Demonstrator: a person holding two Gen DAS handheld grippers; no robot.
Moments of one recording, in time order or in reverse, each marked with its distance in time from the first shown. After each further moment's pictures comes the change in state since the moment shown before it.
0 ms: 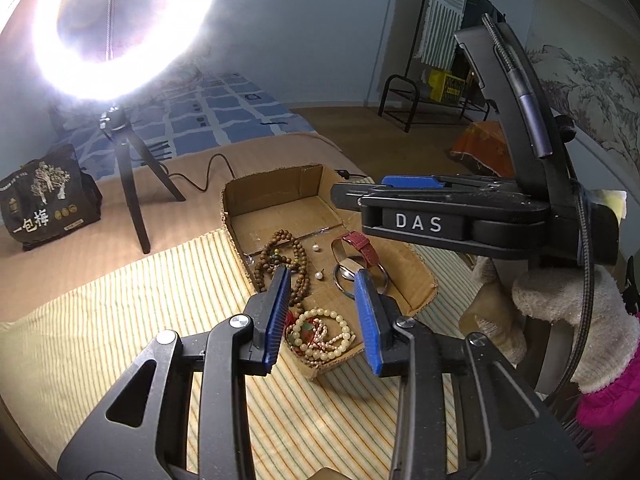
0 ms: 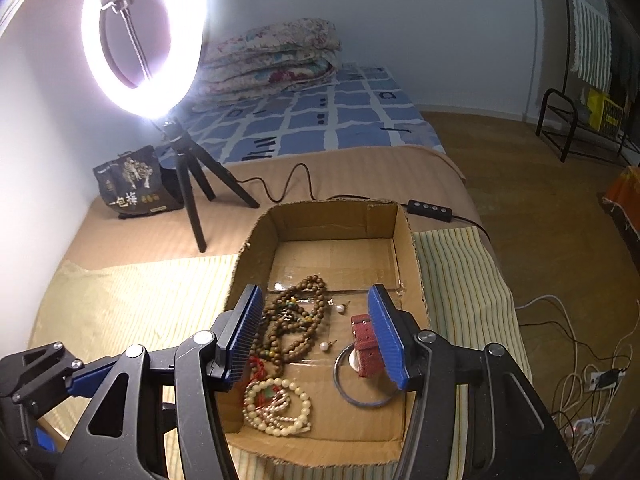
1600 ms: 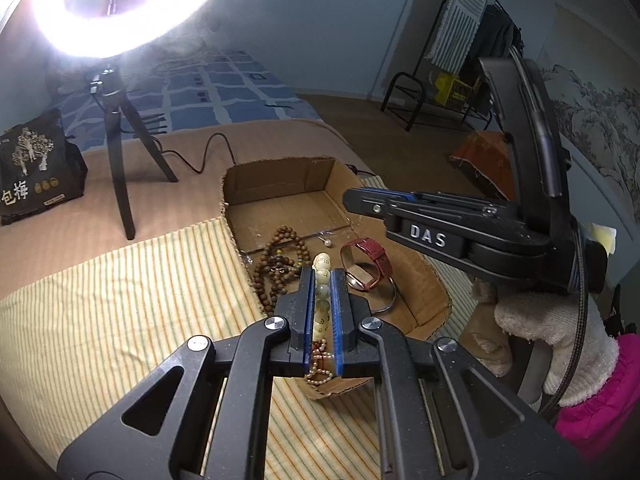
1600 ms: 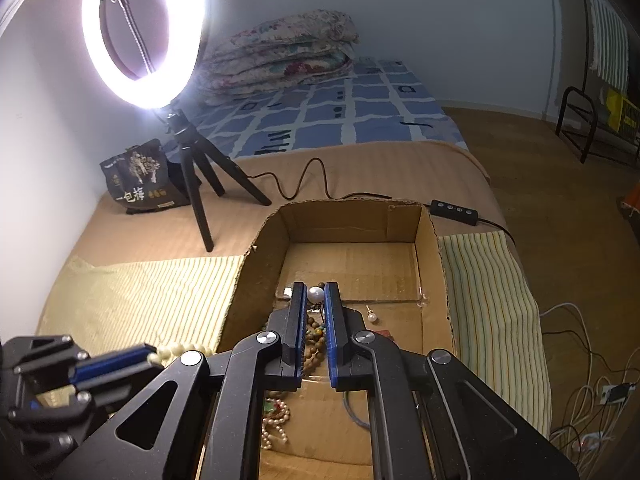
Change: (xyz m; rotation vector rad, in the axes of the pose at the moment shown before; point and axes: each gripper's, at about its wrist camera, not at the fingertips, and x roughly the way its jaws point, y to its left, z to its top) left arm 0.042 0.025 0.011 -0.101 0.055 -0.054; right arm 0.033 -0.006 0.006 -0.016 0.027 0.068
